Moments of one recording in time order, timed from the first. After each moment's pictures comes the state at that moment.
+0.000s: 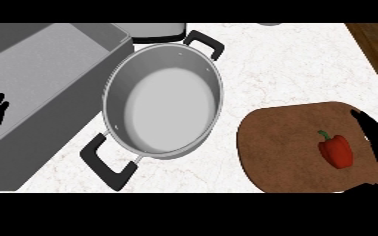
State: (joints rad) left arm 0.00 0.66 -0.01 -1.54 0.28 0.41 0.28; right arm 0.10 -0.79 0.22 -2.09 0.41 0.16 0.99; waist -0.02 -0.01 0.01
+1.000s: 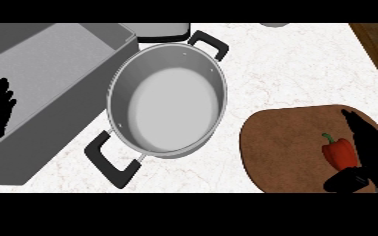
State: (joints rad) left arm -0.03 0.62 0.00 -1.50 0.20 0.36 0.32; right arm 0.03 -0.69 0.25 -1.87 0.52 0.17 0.95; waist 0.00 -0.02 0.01
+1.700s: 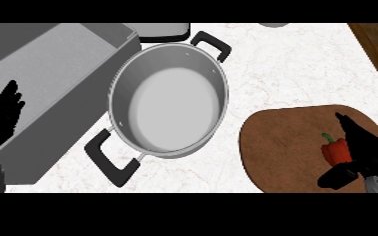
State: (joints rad) left arm -0.03 0.55 0.02 -1.52 0.14 0.33 0.33; right arm 0.02 -0.62 0.23 -1.72 0.53 0.16 0.89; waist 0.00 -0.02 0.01
